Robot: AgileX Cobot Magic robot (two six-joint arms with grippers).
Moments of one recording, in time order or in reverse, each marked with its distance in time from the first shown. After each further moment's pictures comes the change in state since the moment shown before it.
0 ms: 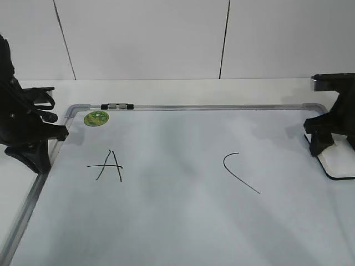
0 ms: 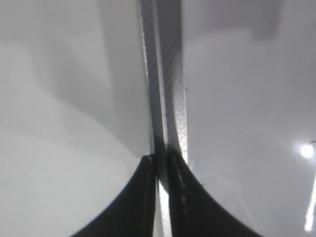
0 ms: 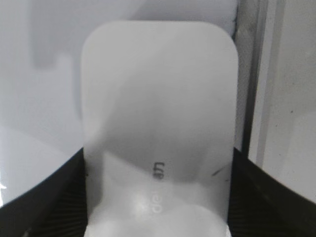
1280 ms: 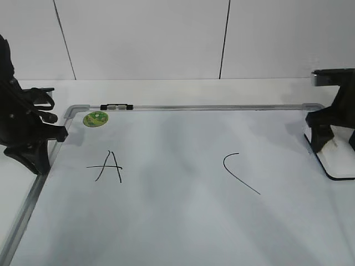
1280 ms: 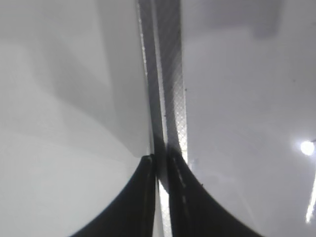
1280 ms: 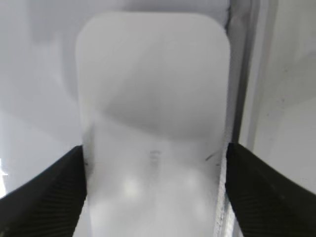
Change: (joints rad) left arm 0.000 0.000 0.000 0.000 0.012 0.006; right arm -0.002 0.017 -0.087 -0.004 0.132 0.000
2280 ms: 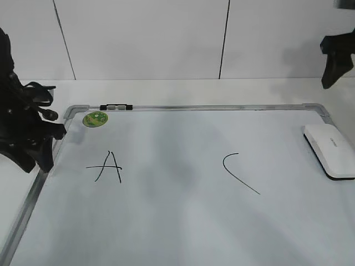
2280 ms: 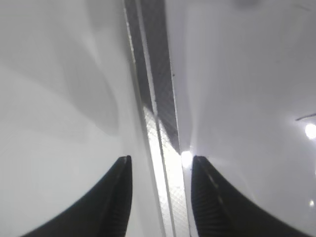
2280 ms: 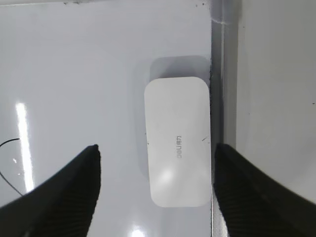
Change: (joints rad) left arm 0.000 0.000 -0.036 0.005 0.070 0.018; right arm 0.000 -0.129 -0.278 0.093 0.234 0.029
